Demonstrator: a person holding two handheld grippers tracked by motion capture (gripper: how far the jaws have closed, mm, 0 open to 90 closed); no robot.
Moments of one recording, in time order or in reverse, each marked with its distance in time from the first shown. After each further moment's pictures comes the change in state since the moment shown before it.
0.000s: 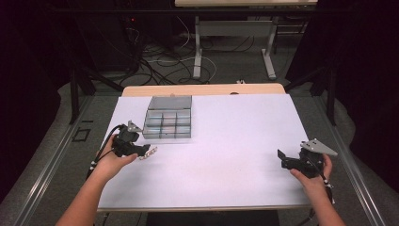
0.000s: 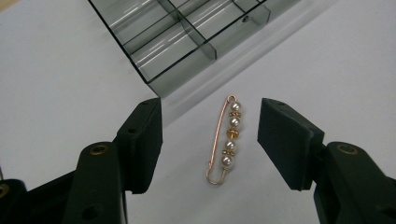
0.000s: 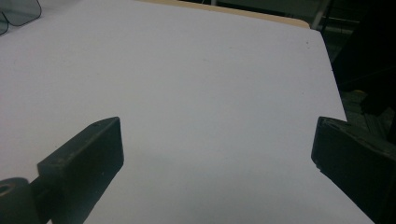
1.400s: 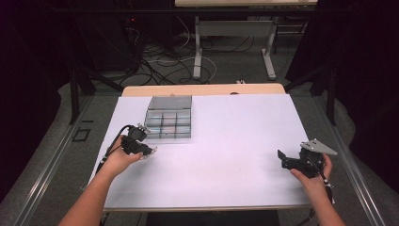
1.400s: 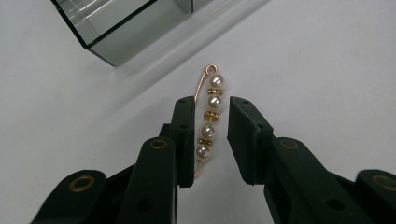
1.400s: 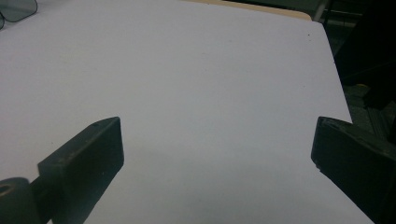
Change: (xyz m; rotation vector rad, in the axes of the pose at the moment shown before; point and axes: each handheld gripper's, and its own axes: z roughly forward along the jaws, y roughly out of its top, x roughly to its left) left arm 0.002 0.009 0.034 0.212 -0.117 -0.044; right arm -0.002 -0.002 0.002 0.013 0.006 0.015
